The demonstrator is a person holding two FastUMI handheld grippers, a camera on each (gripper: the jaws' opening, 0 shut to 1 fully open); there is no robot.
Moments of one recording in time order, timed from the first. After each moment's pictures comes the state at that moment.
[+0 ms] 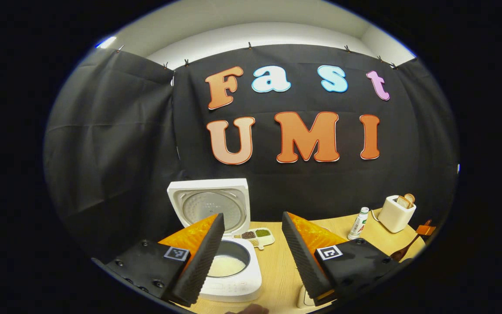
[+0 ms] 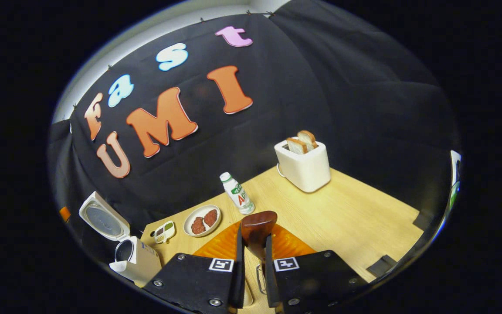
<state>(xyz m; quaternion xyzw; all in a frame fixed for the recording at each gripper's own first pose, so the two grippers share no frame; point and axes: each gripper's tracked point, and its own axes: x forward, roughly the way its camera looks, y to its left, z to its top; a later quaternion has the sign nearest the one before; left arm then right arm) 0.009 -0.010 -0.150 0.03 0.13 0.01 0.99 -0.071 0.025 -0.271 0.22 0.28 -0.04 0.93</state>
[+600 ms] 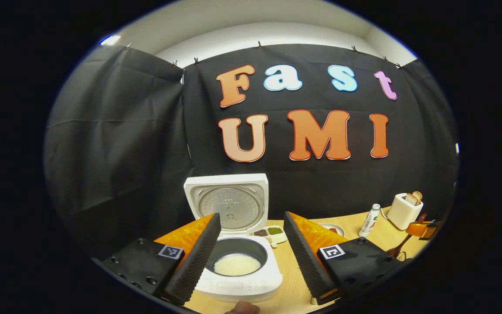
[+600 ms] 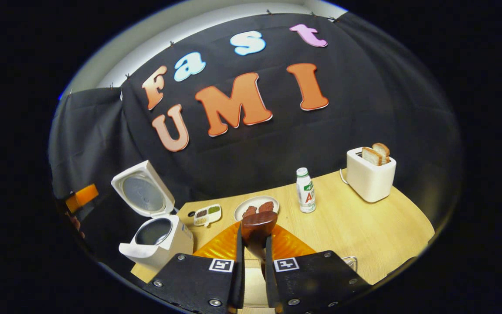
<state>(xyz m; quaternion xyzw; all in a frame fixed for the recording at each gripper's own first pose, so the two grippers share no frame) 0.001 0.035 -0.163 0.03 0.13 0.02 0.99 -0.085 0.173 -0.252 0.17 0.29 0.14 0.93</state>
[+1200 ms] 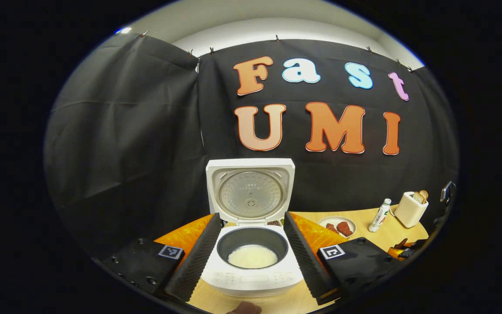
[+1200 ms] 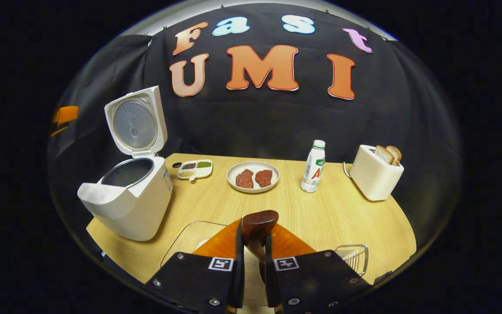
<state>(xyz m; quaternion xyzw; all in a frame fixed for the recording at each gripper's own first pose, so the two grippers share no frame) -0.005 0.095 -0.198 0.01 0.16 0.05 0.99 -0.119 0.215 -0.329 0.02 0.32 0.15 0.93</state>
